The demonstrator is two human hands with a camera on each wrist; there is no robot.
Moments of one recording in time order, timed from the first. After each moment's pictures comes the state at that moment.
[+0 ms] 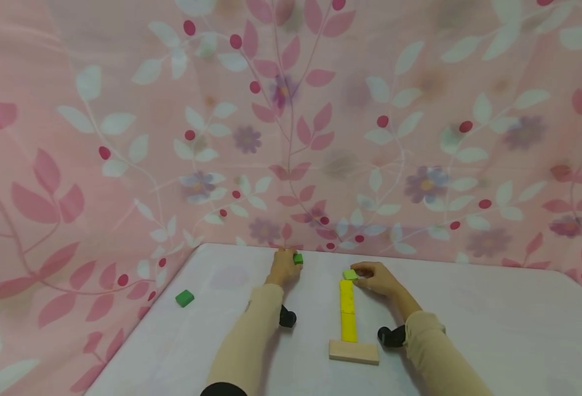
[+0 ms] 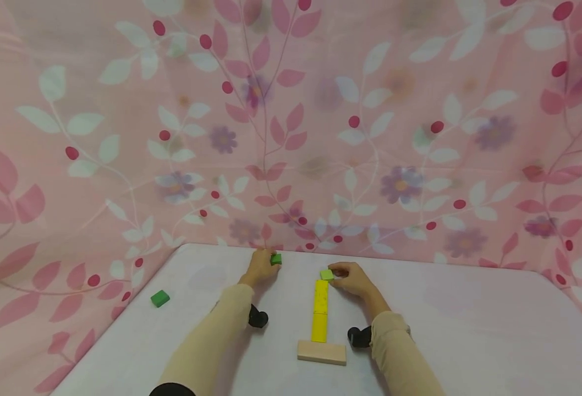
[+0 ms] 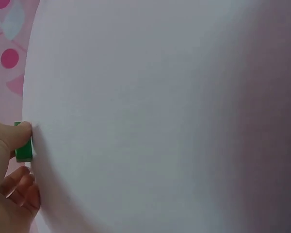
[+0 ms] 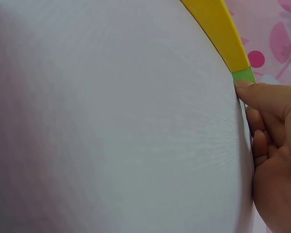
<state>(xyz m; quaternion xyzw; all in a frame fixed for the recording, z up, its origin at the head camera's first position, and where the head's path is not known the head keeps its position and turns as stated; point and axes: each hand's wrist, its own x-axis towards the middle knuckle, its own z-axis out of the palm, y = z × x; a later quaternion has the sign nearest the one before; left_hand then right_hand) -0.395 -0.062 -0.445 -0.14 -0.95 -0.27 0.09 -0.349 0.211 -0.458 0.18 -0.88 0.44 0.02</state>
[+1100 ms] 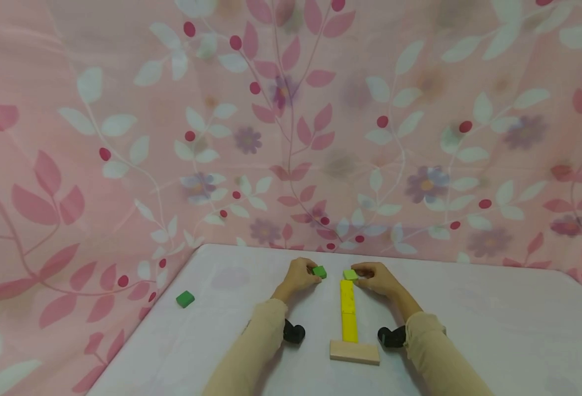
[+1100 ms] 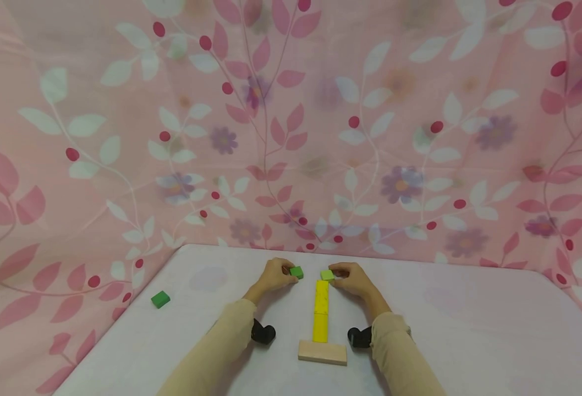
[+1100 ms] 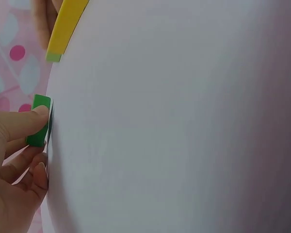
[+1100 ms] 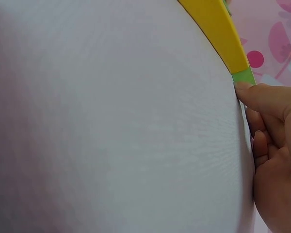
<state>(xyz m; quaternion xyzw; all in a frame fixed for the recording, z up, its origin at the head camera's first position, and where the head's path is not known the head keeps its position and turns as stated) -0.369 -0.037 -0.449 -0.23 -0.90 -0.38 0.06 -0.349 0.211 -0.459 0.16 -0.88 0.44 0.02</state>
